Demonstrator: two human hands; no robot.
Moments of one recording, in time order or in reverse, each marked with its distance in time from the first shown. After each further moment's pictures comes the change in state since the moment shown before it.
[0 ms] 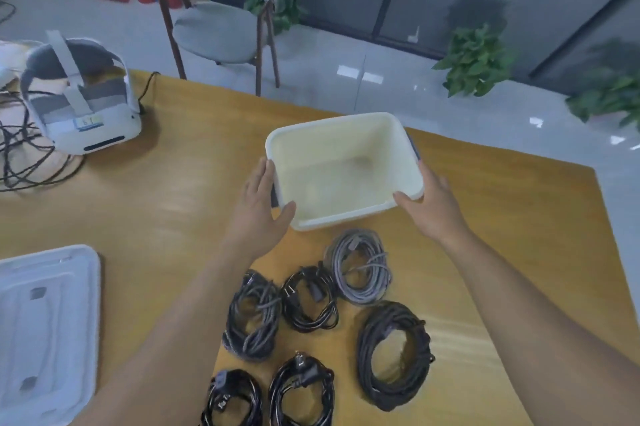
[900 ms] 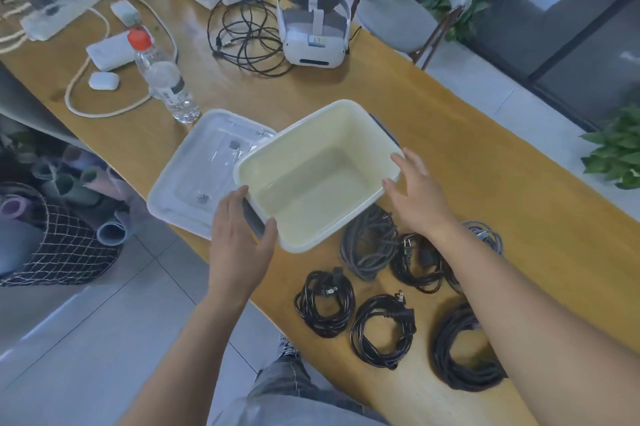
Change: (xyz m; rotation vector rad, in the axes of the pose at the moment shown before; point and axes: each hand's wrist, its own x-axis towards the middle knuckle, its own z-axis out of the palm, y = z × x) left_hand -0.291 -0.135 -0.040 -0.200 0.686 -0.538; right_hand -0.125 -0.167 0.171 -0.227 -0.293 -0.649
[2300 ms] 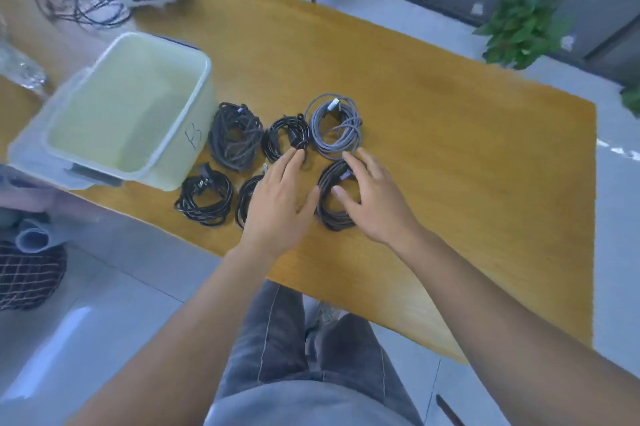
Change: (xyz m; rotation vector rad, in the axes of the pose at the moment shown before) left_hand -0.242 0.130 0.146 0.173 -0.401 0.532; right_hand -0.299 0.166 -0.013 0.006 0.046 0.089
